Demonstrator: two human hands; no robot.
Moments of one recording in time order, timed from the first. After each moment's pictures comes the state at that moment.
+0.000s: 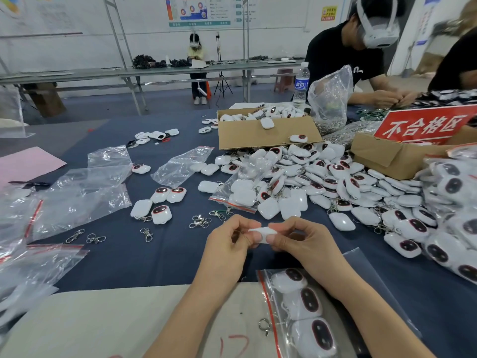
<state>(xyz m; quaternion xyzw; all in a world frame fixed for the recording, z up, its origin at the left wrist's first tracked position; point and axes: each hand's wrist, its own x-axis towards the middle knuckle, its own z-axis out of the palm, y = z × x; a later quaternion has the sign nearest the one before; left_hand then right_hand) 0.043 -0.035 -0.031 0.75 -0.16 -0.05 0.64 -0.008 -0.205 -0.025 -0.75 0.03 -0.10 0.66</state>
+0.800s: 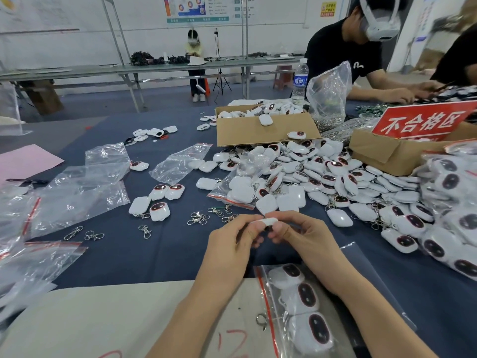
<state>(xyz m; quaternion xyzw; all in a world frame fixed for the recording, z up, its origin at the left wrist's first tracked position) 0.035 -0.039 -0.029 0.76 -0.23 0.02 0.61 -0.009 -0.203 -0.019 -0.71 0.01 -0.11 0.69</state>
